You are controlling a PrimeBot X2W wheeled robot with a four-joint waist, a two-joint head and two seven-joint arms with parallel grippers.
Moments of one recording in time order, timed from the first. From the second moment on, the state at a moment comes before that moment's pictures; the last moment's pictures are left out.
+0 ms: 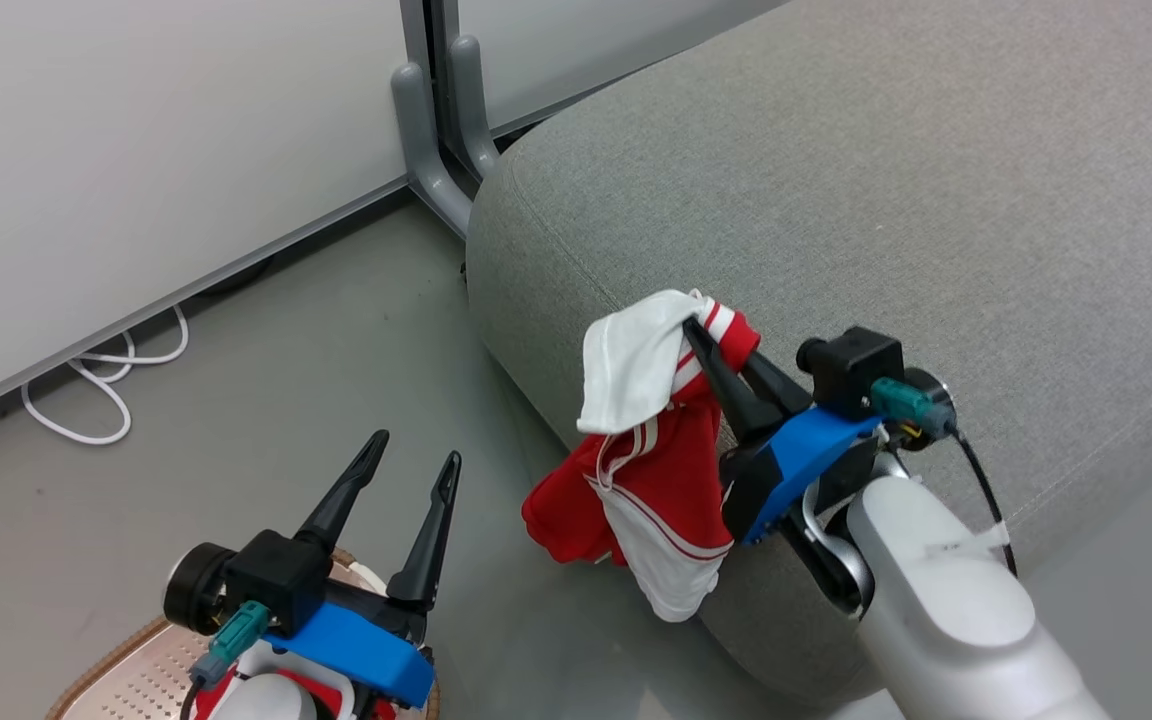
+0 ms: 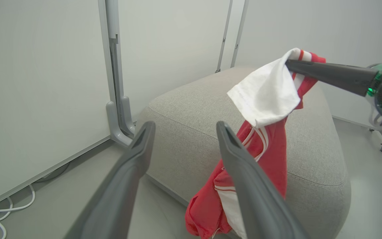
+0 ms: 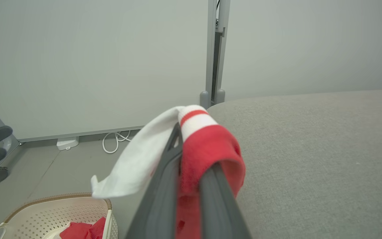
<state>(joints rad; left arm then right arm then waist) -0.17 0.24 -0.41 0.24 -0.35 -0.13 -0.26 -0.58 -0.05 0.41 0.62 0.28 0.13 -0.18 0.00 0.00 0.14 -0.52</state>
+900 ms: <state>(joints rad) -0.42 0.40 -0.44 -0.01 -0.25 -0.13 -0.21 -1.25 -0.31 -0.21 0.73 -0.01 0.13 -0.14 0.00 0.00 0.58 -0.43</state>
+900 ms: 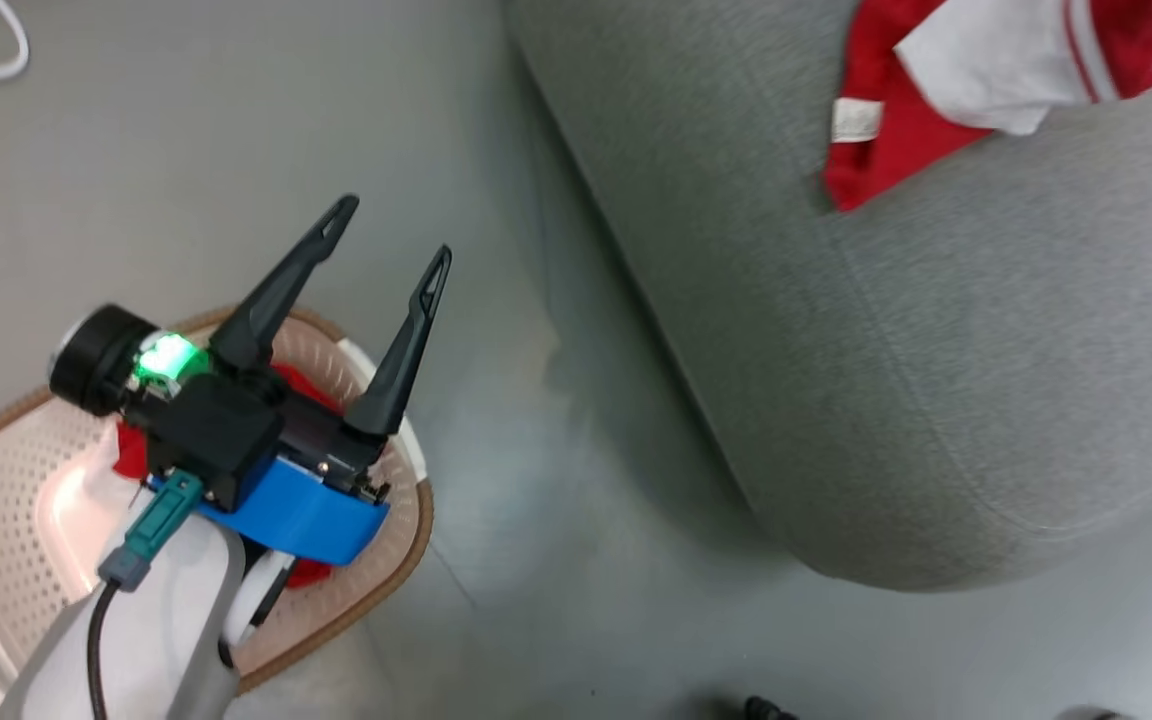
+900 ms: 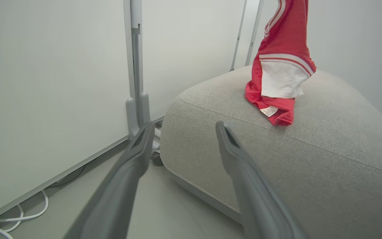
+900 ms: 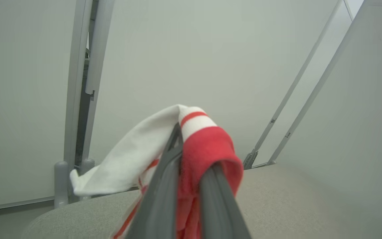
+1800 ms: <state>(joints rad) -0.45 0.36 -0.47 0.06 -0.29 -0.11 -0.25 -1.07 -0.26 -0.36 0.97 -0.18 0.13 -0.26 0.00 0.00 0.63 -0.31</state>
